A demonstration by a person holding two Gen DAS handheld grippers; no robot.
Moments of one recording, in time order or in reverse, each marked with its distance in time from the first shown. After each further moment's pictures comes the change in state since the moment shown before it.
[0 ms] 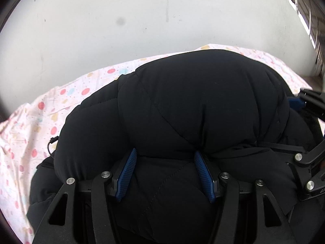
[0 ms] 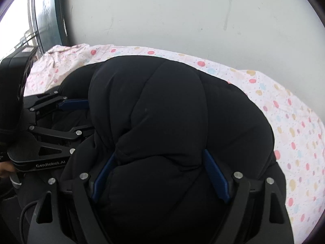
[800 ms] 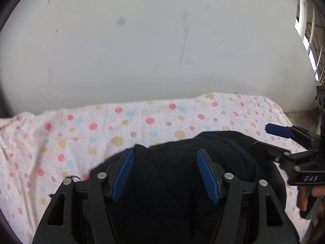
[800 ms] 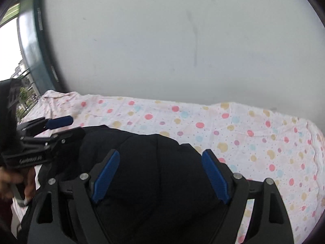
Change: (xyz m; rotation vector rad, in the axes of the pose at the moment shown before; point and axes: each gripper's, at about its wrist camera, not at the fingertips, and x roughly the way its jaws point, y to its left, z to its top) left arm -0.048 0.031 0.104 -0.204 -0.040 -0.089; right arm -0.055 -0.075 0.077 0.185 -0.105 0.027
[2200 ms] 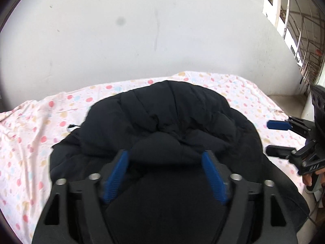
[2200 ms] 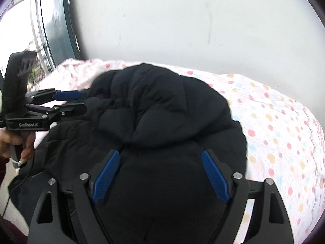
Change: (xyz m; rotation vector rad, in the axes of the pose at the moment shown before) left arm -0.119 -0.024 -0.124 0.112 -0.035 -0.073; right arm -0.114 0.040 -0.144 -0.112 0.036 0.045
